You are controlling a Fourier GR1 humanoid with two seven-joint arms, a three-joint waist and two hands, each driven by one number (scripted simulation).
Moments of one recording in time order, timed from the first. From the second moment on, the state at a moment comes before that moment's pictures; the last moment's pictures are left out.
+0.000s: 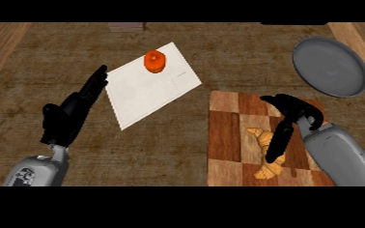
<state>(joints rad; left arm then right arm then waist) -0.16 0.32 -0.15 -1.58 0.06 0.00 0.19 -0.41 -0.49 0.39 -1.44 0.07 0.50 1.04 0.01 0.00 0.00</state>
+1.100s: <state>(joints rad) -0.15 0.29 -0.11 -1.58 0.03 -0.04 0.19 -0.36 -0.44 0.47 -1.40 0.22 0.50 1.04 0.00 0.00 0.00</state>
